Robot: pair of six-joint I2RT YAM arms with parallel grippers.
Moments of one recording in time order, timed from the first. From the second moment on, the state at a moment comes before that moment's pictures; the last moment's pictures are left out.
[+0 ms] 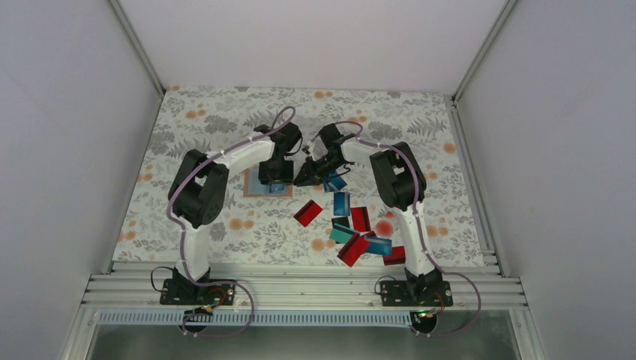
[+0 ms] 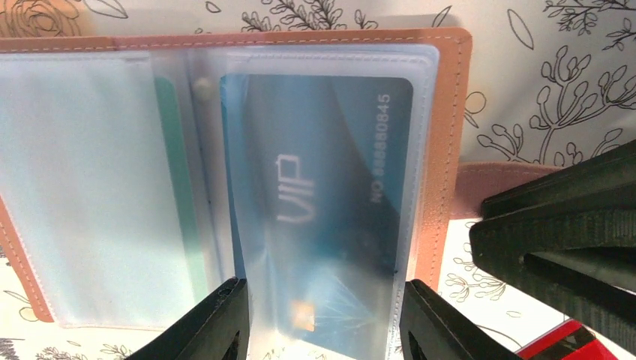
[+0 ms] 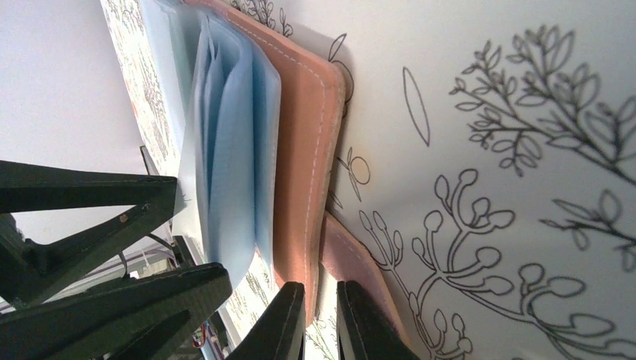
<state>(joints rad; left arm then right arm) -0.57 2.02 1.53 -1.02 -0.03 -0.60 0.50 2.33 1.61 -0.60 -0.94 0.37</state>
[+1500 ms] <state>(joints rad) -0.32 1.74 1.25 -0.79 0.13 -0.49 0.50 2.32 1.63 -0.63 -0.92 0.40</state>
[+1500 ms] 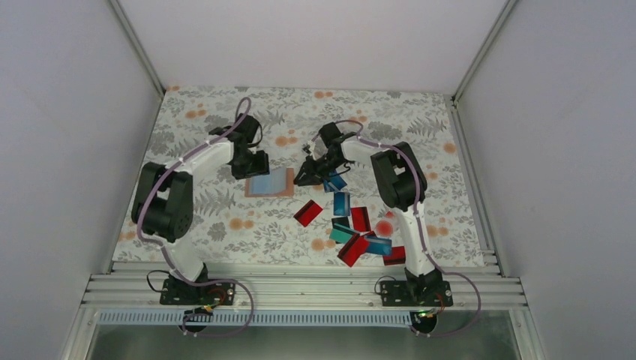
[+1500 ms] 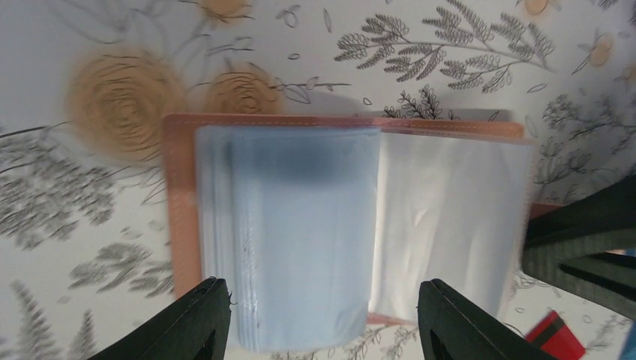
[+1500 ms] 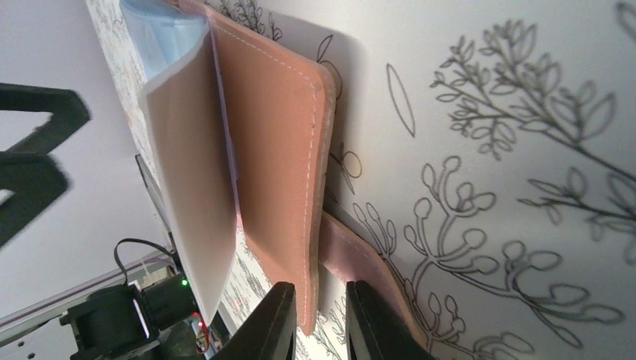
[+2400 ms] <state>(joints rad) -0.42 1.84 1.44 -0.93 0.04 -0.46 0.45 1.99 2.05 -0.78 -0.84 0.88</state>
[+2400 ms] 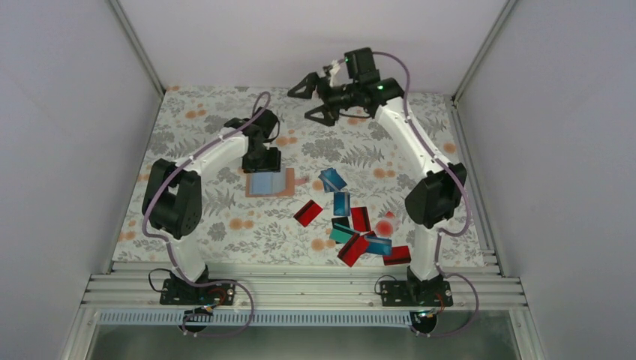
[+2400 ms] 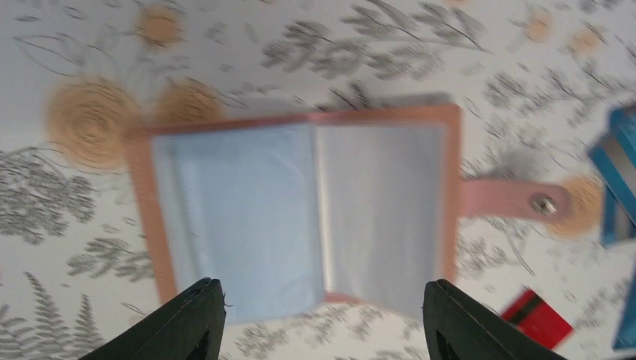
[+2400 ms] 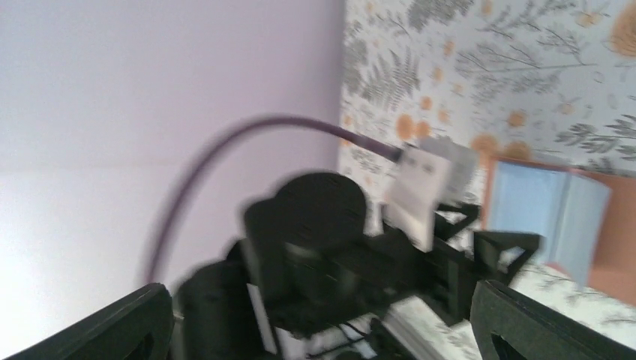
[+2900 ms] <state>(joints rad) -0.59 1.80 1.38 -0.95 0.09 -0.49 0.36 1.95 2.17 -0.86 -0.86 1.29</state>
